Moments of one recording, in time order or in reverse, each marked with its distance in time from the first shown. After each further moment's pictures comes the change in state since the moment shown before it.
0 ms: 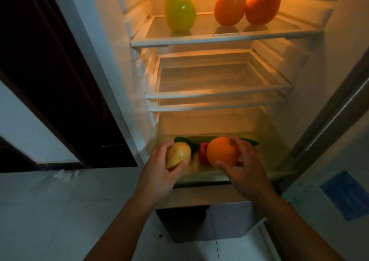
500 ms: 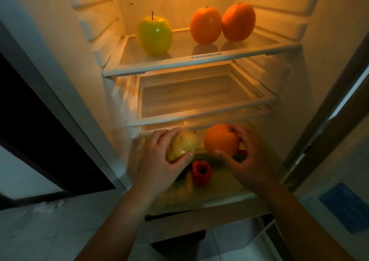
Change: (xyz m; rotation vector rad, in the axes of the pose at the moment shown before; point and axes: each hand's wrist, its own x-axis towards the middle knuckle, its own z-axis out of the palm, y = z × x) left_hand 0.083 0.045 -0.012 0.045 0.014 0.334; right_hand 0.061 -0.018 -0.026 0.061 0.161 -0.093
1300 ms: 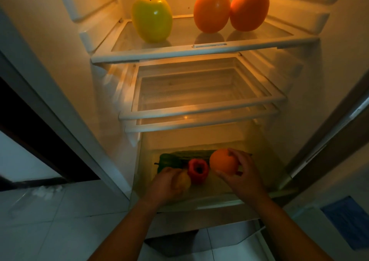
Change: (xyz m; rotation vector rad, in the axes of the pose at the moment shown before) left_hand -0.024 -0.099 0.102 0.168 -0.547 -0.271; right_hand -0.017 0.087 0.021 0.003 -0.119 0.288
